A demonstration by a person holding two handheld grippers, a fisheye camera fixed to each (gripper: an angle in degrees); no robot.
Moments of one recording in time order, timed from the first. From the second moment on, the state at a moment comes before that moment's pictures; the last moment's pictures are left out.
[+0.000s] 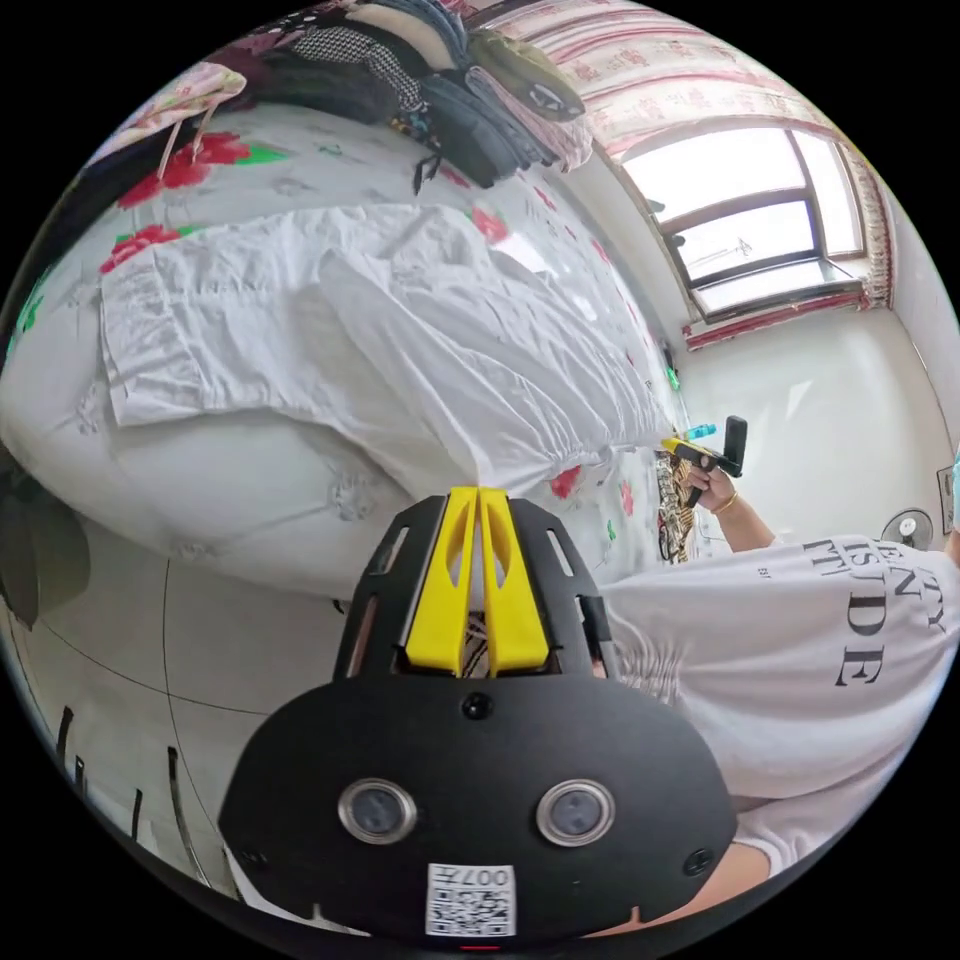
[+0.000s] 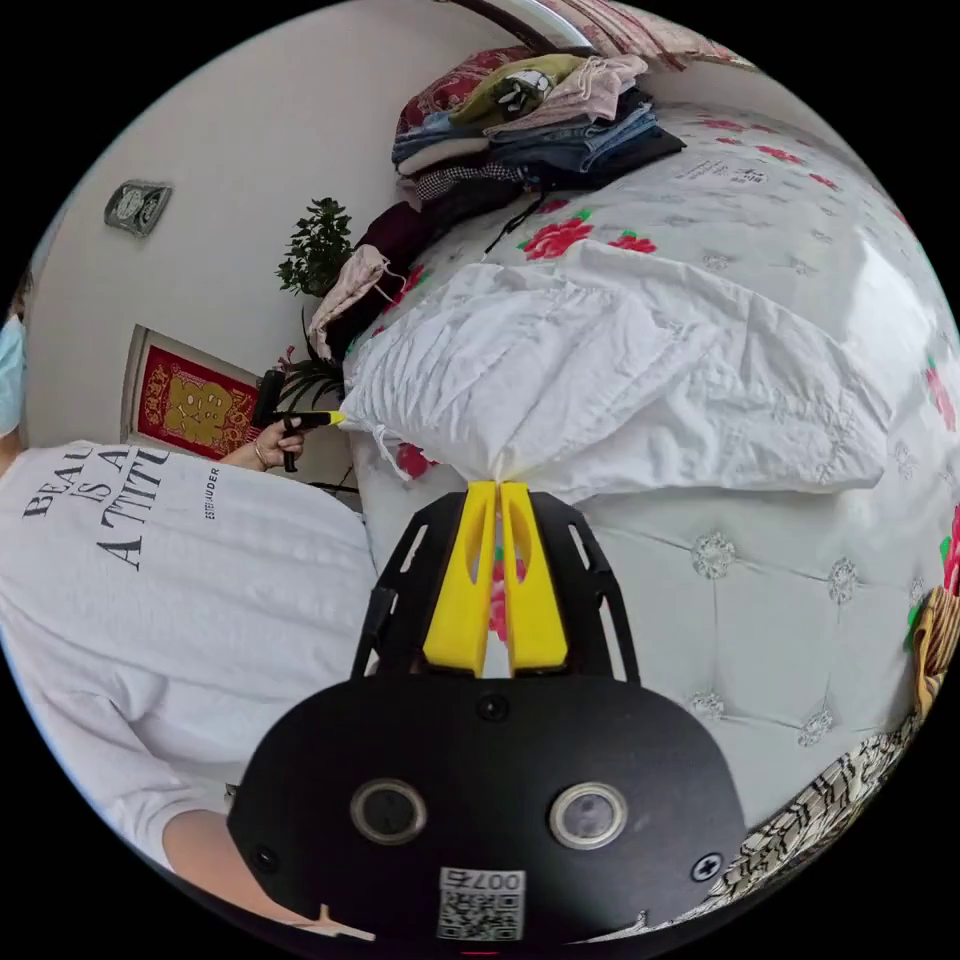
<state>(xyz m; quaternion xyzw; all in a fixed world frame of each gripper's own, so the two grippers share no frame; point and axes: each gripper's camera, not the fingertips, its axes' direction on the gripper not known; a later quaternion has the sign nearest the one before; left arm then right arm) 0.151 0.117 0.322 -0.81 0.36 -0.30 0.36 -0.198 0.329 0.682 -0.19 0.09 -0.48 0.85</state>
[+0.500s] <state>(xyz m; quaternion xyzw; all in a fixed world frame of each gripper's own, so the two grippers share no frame) 0.155 0.017 0.302 -0.78 0.35 -0.23 0.47 -0.160 0.421 0.564 -0.01 0.15 -0.48 0.86</state>
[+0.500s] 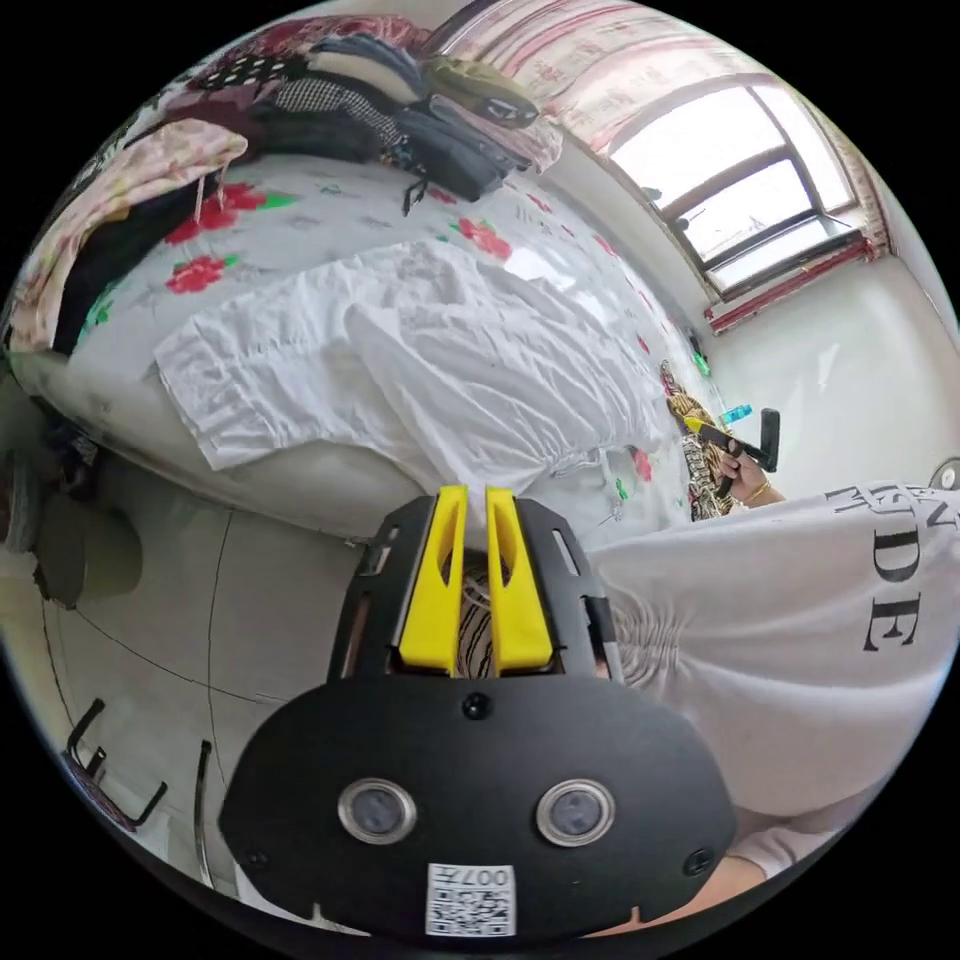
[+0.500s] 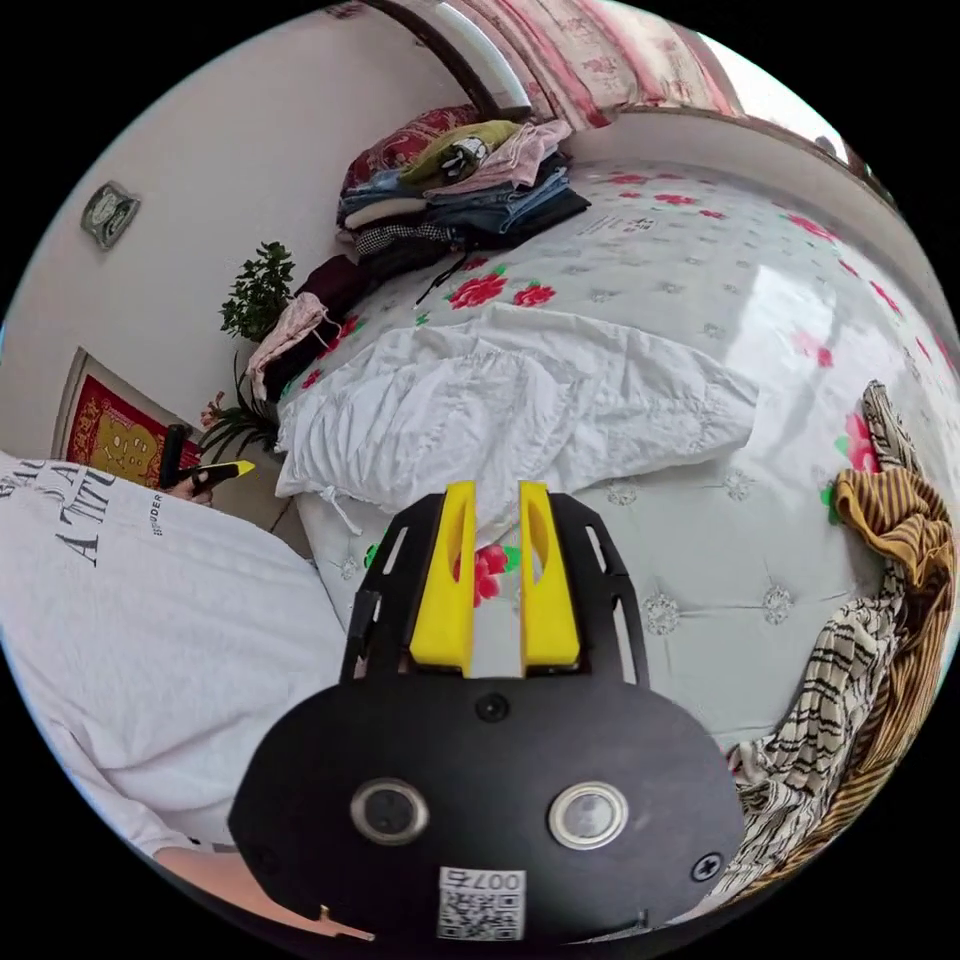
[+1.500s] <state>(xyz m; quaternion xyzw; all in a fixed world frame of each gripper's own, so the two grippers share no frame) 0.284 0.049 0.352 -0.73 0.46 -0.21 0.46 0.045 0.358 0.465 0.23 -0.01 -0.10 0.97</state>
